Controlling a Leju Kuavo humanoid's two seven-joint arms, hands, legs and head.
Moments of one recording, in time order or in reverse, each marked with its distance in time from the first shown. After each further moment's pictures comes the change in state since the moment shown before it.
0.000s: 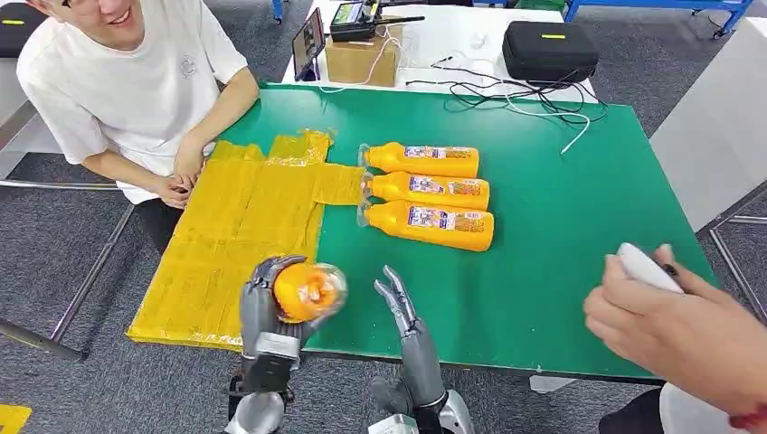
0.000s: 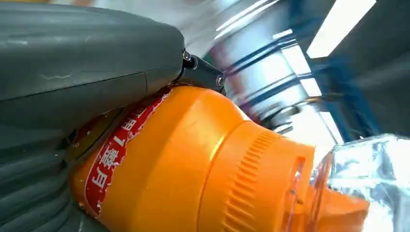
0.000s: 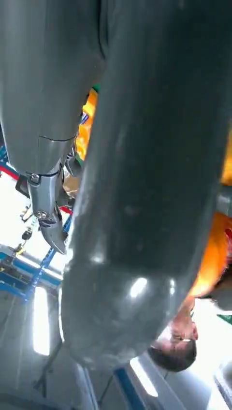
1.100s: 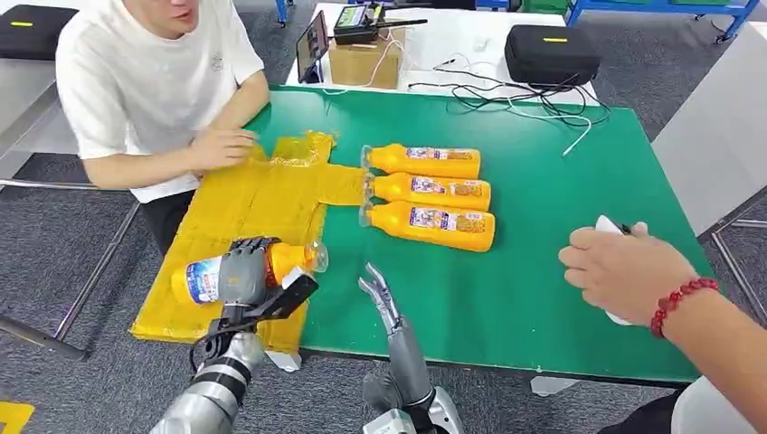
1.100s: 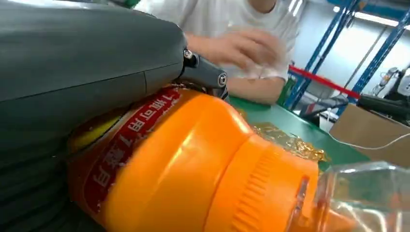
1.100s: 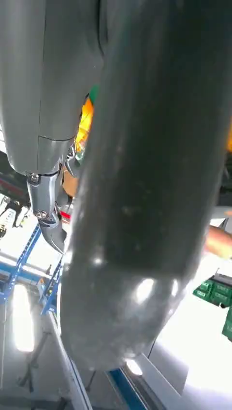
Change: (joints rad) left arm -0.399 -0.016 0.540 0.681 -0.541 -0.050 0.164; right arm -0.014 0.023 0.021 -0.005 -0.056 0.092 0.000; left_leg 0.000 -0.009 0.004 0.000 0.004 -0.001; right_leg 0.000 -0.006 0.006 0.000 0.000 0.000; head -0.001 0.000
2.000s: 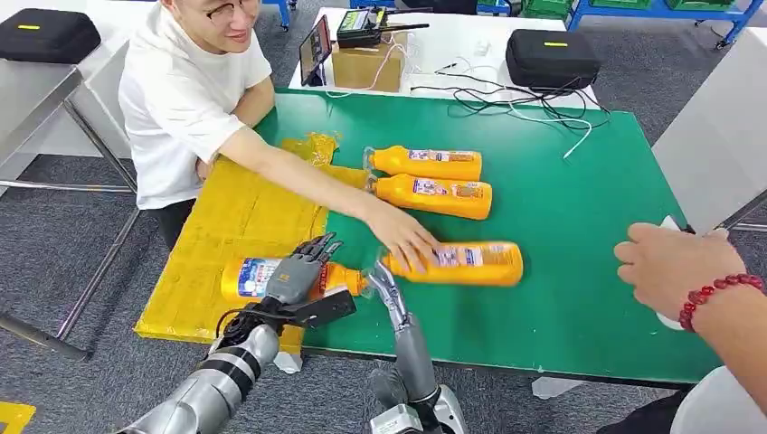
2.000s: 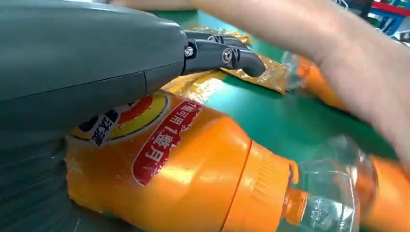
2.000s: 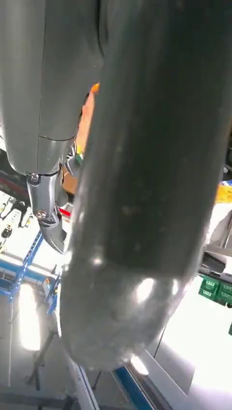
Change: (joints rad) left arm -0.033 0.076 -0.424 0.061 0.121 -0.364 0.094; right arm 0.005 -0.001 -0.025 -0.011 0.000 0.006 0.000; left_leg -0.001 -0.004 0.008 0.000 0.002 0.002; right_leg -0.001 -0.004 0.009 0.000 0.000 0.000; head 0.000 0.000
